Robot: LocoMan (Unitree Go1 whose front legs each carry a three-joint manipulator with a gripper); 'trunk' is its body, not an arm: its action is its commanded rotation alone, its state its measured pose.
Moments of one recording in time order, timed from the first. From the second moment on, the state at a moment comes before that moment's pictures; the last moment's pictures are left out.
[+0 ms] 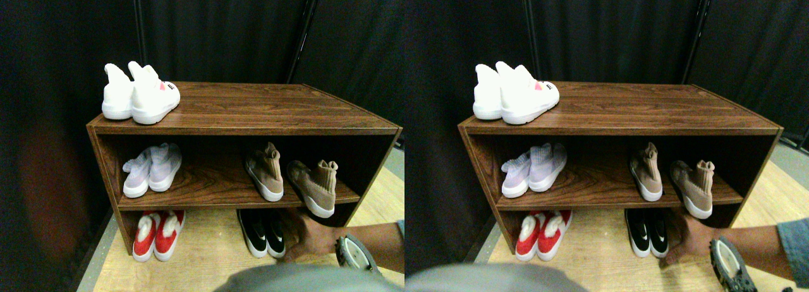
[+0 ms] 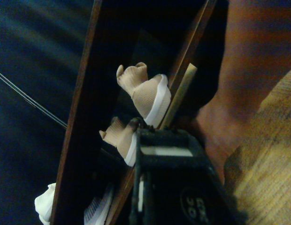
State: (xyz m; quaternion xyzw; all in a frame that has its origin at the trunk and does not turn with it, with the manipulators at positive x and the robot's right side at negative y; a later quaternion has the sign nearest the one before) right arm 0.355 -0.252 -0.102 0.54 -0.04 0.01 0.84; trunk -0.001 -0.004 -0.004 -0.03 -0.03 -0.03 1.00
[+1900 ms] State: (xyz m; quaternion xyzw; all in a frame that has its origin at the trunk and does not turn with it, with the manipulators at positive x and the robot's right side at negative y) right arm 0.436 -0.253 -0.089 0.57 -0.03 -0.03 0.82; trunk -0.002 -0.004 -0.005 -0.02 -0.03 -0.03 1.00
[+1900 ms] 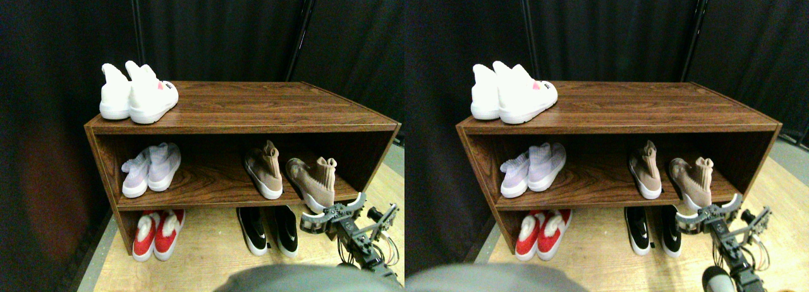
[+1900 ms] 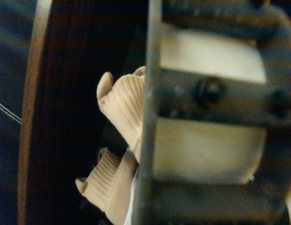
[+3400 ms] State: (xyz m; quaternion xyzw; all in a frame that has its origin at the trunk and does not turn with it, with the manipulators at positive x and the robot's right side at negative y) right arm 0.393 -0.295 -0.074 0.56 -0.07 -0.03 0.83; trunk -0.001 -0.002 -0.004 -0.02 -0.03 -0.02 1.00
